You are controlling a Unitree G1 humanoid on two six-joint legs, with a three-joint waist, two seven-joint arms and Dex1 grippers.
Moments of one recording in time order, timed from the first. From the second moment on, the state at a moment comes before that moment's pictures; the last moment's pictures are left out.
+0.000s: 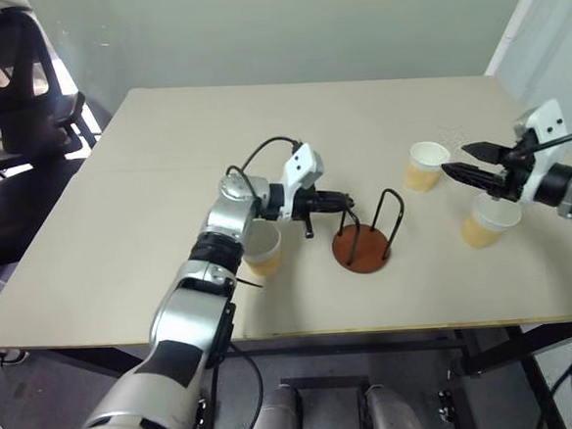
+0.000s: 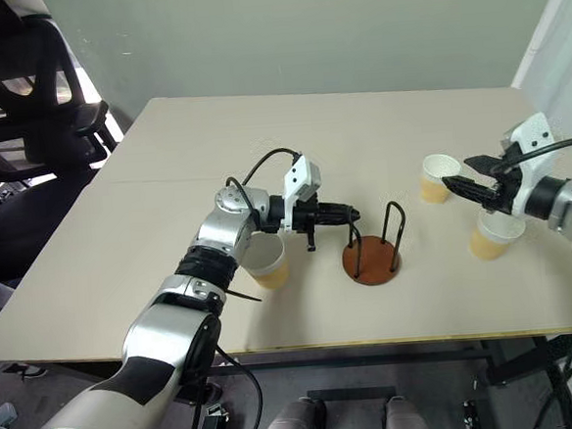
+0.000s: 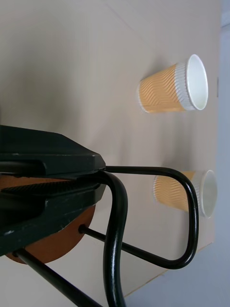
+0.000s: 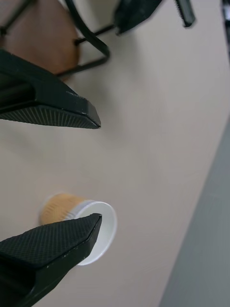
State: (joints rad) left arm -1.09 0.21 -0.12 0.90 -0.08 0.04 -1.27; right arm -0.51 -0.90 -0.23 -0.04 0.47 0.65 0.86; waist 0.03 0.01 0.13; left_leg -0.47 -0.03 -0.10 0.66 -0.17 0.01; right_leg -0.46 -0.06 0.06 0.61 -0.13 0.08
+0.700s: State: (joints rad) left arm -1.07 0.18 -0.13 0.88 -0.08 0.05 -1.29; right arm -0.39 -1.12 -0.23 -0.17 0.57 0.73 1.13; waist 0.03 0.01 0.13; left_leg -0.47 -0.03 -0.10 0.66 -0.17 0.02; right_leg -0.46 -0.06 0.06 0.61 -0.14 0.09
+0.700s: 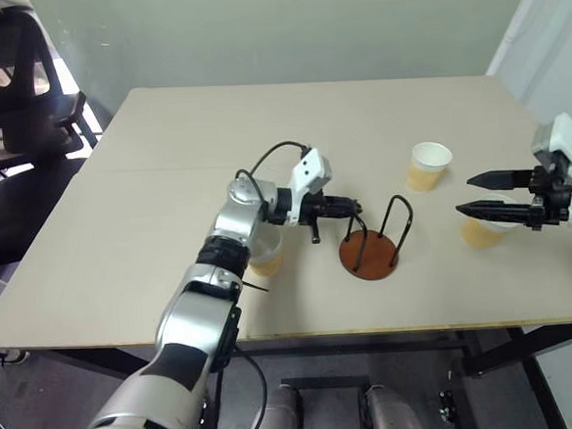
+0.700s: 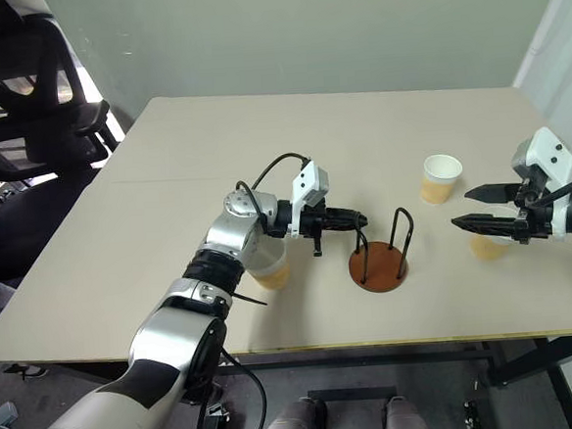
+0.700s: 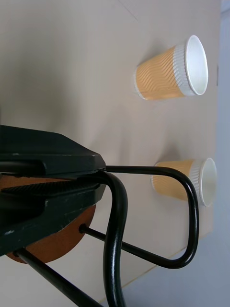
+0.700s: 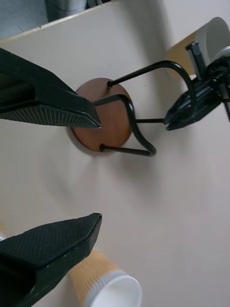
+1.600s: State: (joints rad) left arm -1.04 0.17 -0.19 0.79 -0.08 0.10 -1.30; right arm -0.38 -1.13 -0.25 -0.19 0.57 0.73 1.13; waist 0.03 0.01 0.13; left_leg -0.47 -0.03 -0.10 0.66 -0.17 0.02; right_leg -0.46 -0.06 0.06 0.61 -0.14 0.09
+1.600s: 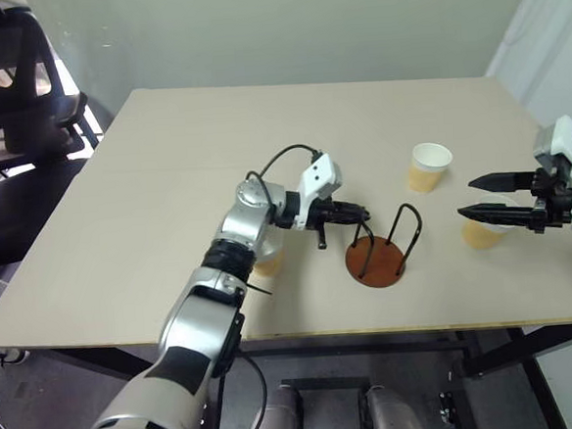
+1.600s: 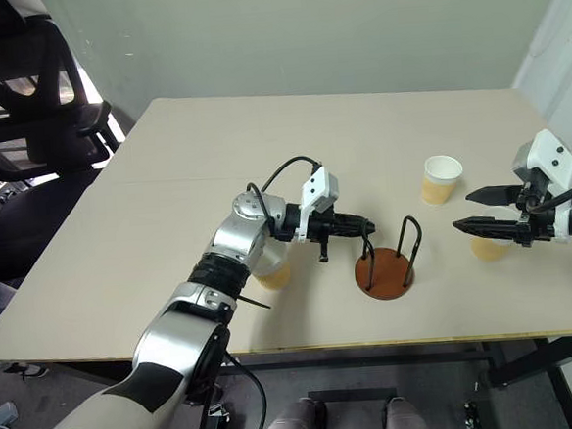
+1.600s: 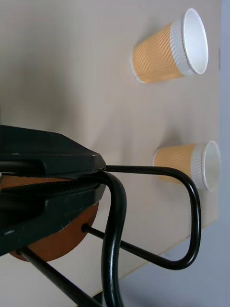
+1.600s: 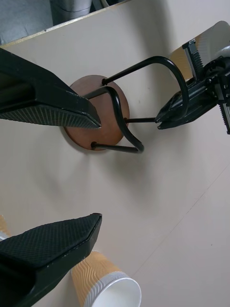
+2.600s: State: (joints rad) left arm -1.08 0.31 -0.27 0.70 -0.05 0.10 -1.41; right arm -0.40 -1.14 -0.25 -0.16 0.57 0.73 1.14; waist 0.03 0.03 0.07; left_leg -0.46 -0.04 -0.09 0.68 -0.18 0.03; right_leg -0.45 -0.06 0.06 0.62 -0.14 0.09
